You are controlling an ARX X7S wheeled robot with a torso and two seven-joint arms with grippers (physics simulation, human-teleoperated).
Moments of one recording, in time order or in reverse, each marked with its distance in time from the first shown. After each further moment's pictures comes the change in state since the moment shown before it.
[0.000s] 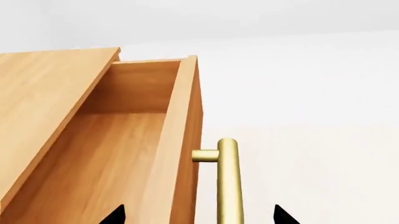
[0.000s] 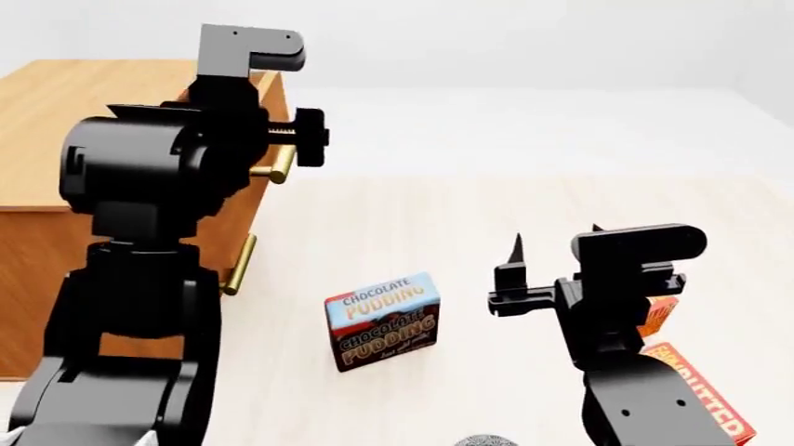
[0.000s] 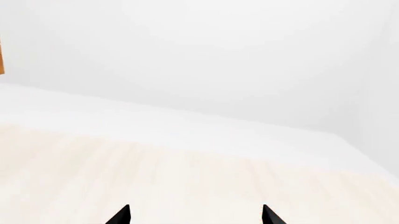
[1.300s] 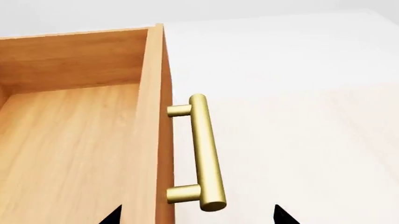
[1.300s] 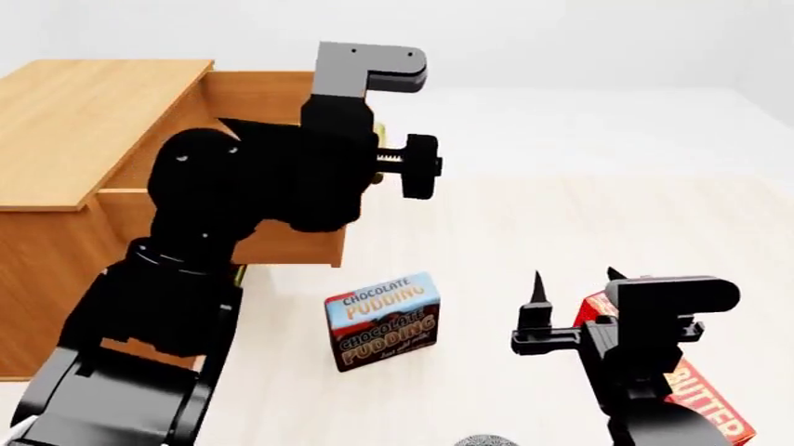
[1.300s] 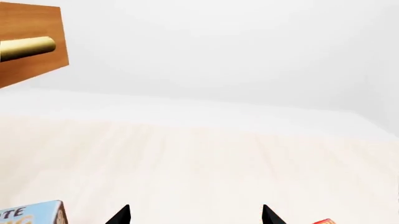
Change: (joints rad) left arm 0.001 0.003 0.294 0.087 -1.059 0.057 -0.809; right arm -0.183 0.038 0.127 0.025 0.115 -0.158 -0.058
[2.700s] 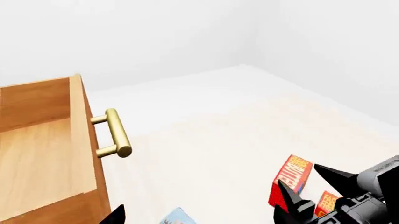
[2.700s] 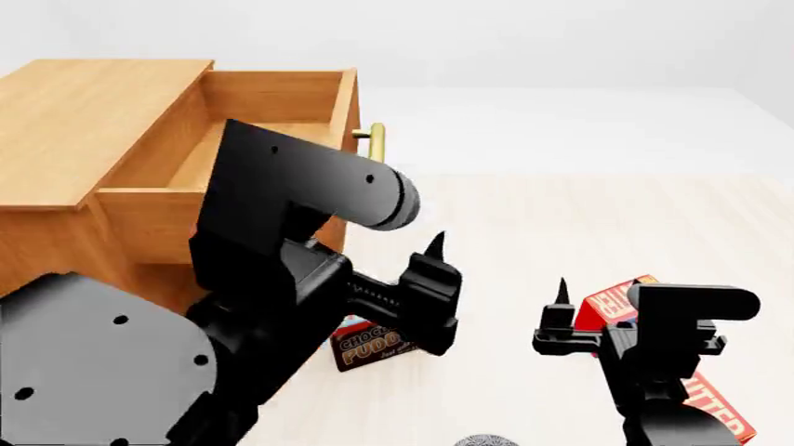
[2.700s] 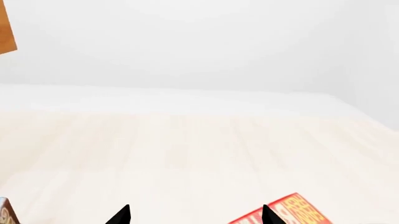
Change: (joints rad) left arm 0.204 -0.377 0.085 0.971 -0.840 0.244 -0.413; right arm -0.002 0.018 0.046 0.081 0.024 -0.023 0.047
